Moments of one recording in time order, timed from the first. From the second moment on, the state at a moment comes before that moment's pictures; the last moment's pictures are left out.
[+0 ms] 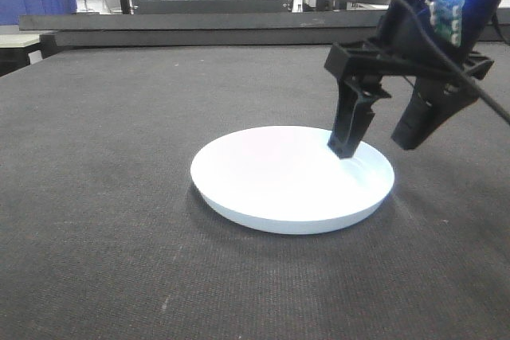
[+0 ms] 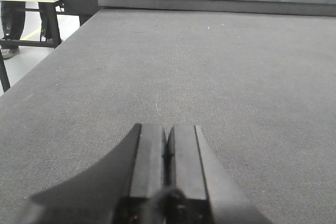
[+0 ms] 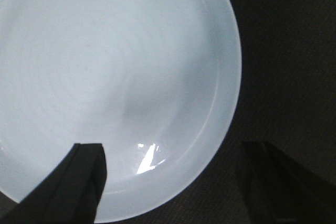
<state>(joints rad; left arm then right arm) -0.09 -0.02 0.03 -0.04 0.12 0.03 0.39 1.66 -1.14 0.28 0.77 -0.20</state>
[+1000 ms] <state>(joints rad) -0.09 -0.02 0.03 -0.04 0.12 0.03 0.36 1.75 -1.14 0.27 0.71 -0.20</state>
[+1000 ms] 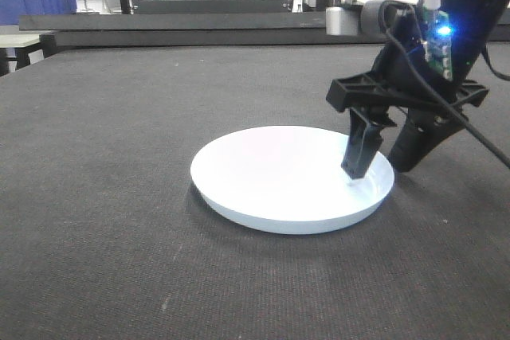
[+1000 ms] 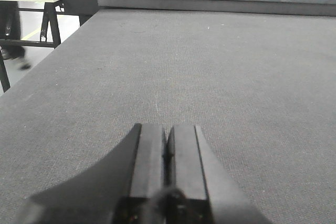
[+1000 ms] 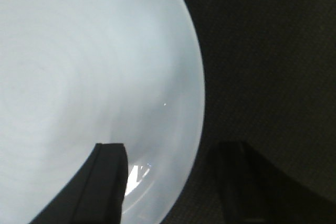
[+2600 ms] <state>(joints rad) -0.09 -0.02 0.03 -0.04 0.12 0.03 0.29 1.03 -1.13 0.27 0.67 -0.19</state>
